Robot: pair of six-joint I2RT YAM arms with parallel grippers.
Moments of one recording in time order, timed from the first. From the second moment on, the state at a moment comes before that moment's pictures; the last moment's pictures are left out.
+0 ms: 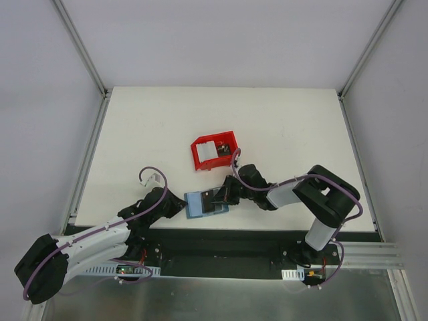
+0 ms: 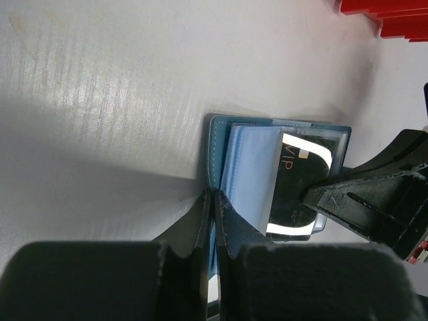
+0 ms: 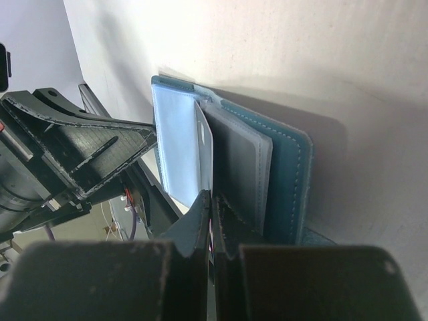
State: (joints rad) left arm -0.77 0.77 0.11 -0.05 -0.17 -1.26; right arm 0.83 1.72 0.54 0.57 -0.42 1.09
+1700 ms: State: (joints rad) left arm -0.77 0.79 0.11 -0.05 -0.16 -1.25; right arm 1.00 1.75 0.90 -0.02 -0.28 0.81
